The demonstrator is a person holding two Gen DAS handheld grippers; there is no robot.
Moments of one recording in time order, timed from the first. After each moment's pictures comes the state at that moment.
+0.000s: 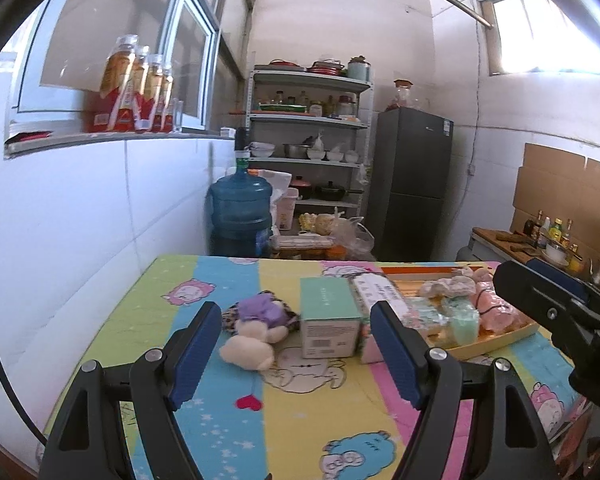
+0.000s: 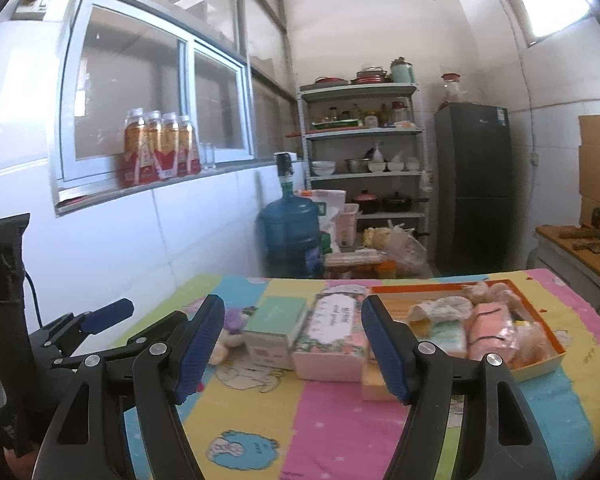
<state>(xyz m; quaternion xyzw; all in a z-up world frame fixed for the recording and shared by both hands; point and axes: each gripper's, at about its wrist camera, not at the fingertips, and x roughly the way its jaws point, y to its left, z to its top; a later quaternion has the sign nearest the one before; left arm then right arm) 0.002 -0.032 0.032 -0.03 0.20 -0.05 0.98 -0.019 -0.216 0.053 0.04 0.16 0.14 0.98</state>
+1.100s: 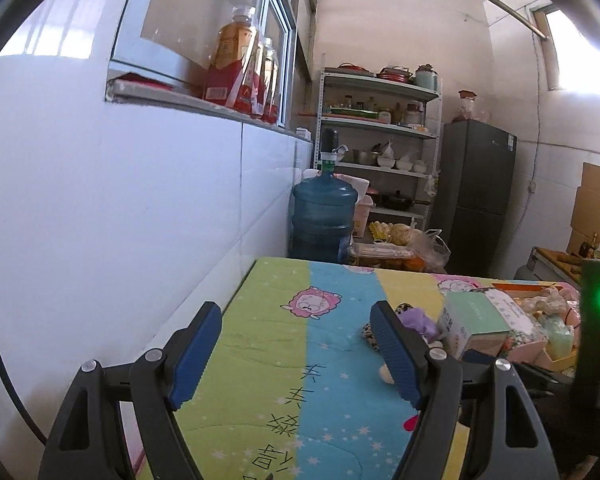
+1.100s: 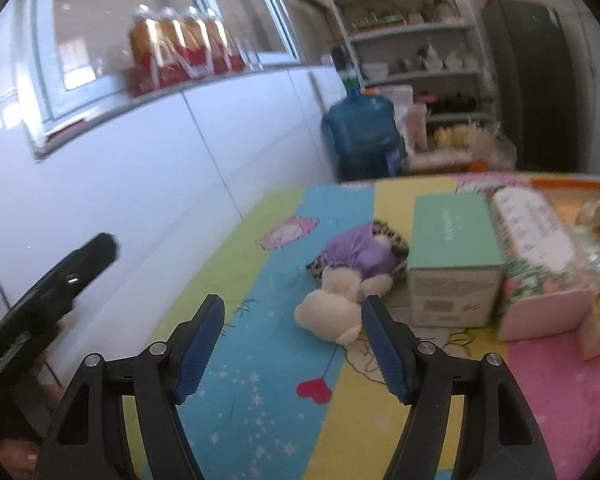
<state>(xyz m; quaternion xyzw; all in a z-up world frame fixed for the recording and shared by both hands) 0.034 0.105 0.013 -0.04 0.19 0.05 0.98 0.106 -0.076 -0.042 0.11 0.33 0.23 0.91</state>
